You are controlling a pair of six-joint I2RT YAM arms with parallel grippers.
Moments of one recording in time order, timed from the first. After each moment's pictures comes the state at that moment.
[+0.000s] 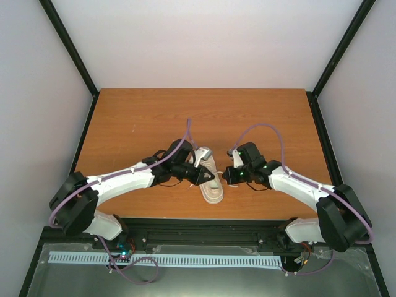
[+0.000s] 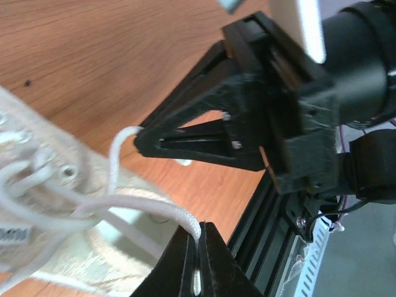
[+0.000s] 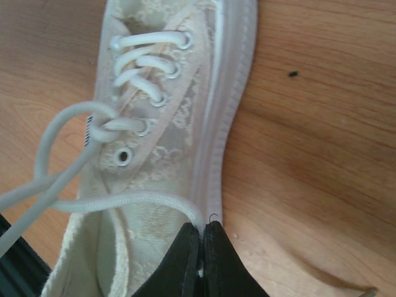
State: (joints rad) left arm -0.81 1.42 0.83 -0.15 0.50 -0.45; right arm 0.59 1.31 0.67 -0.32 -0.33 0.38
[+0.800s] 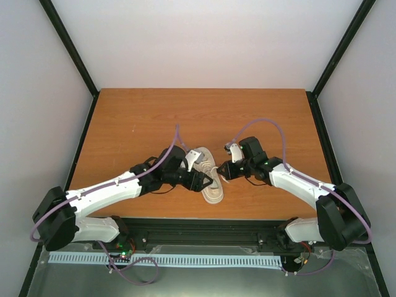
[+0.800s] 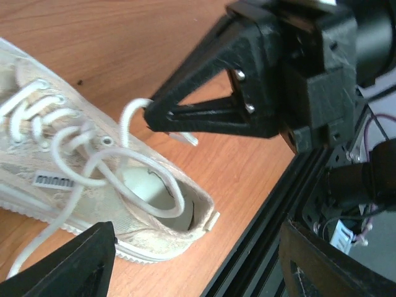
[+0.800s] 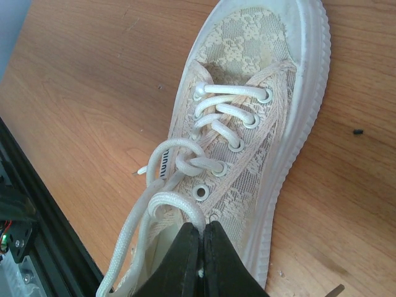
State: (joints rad) left arm -0.88 1.25 0.77 -0.21 0.32 -0.47; right arm 0.54 1.32 0.71 -0.25 -0.49 0.32
